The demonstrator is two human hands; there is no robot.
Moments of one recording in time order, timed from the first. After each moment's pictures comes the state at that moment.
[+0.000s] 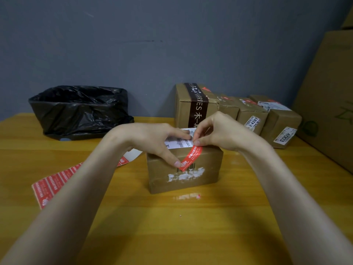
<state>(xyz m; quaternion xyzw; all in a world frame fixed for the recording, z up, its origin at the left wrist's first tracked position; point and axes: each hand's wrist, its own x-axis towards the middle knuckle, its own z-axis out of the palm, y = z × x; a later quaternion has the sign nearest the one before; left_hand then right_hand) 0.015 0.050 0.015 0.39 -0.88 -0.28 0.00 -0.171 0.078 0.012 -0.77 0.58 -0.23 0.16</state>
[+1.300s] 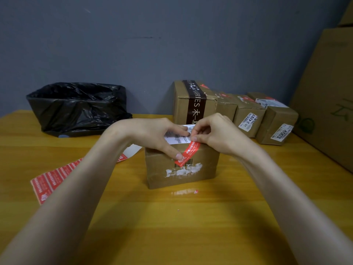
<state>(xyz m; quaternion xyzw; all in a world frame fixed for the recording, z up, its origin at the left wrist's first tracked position) 0.010 0.047 0.013 0.38 -0.89 -0.25 0.00 -0.167 0.086 -0.002 -0.76 0.59 -0.26 0.11</state>
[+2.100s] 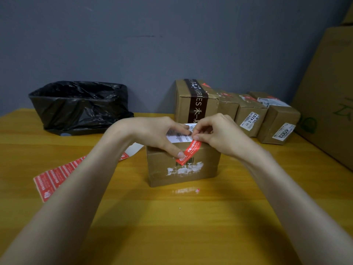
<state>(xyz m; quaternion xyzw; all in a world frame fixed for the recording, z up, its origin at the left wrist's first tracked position) 0.011 0.046 0.012 0.37 -0.90 -0.24 0.00 -0.169 0.087 -0.007 -0.77 0.57 -0.27 0.08</state>
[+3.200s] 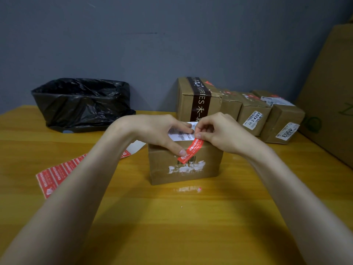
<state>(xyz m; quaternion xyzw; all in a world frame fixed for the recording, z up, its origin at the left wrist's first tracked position) 0.012 0.048 0.014 0.38 -0.90 -0.23 0.00 -0.170 0.081 -0.004 -0.79 0.56 -0.23 0.09</state>
